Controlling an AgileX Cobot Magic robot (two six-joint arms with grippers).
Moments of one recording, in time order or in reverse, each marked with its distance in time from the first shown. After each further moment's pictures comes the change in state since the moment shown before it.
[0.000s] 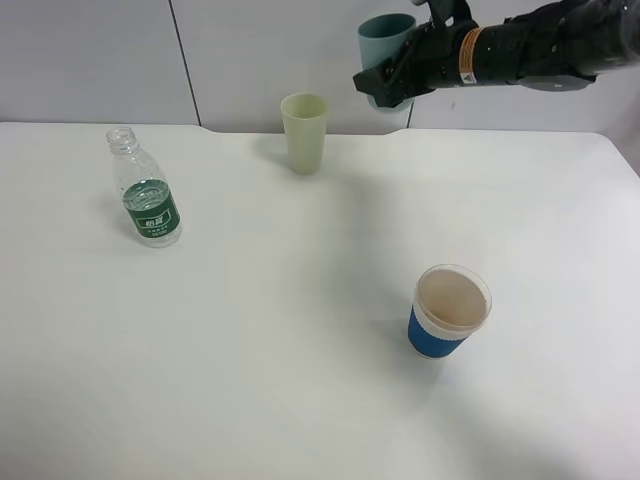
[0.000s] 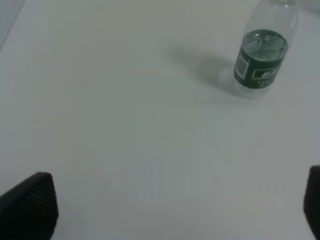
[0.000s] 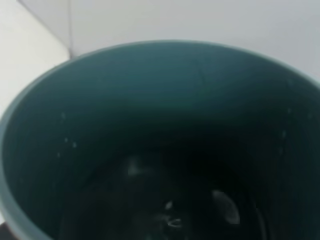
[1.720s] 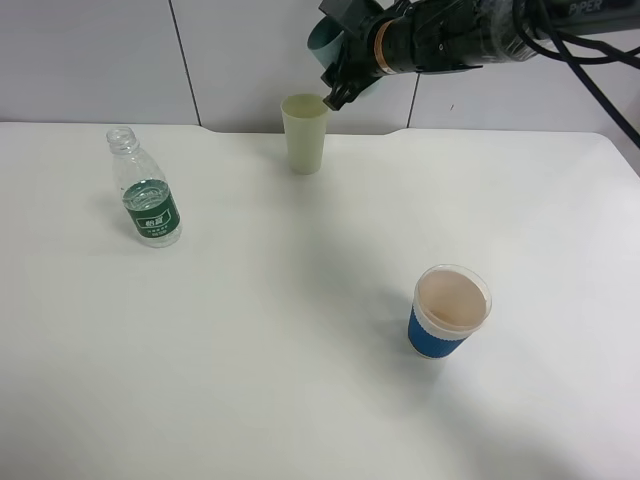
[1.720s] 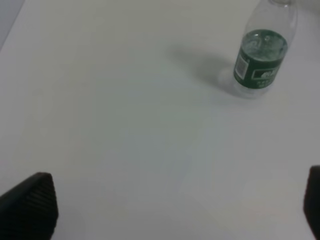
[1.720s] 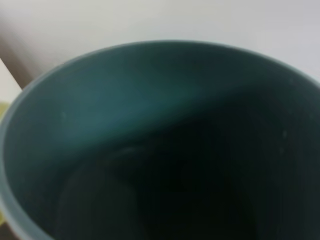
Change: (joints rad) left arm 0.000 0.000 0.000 0.000 0.000 0.000; right arm 0.215 0.191 -0.296 -0.193 0.475 -0.052
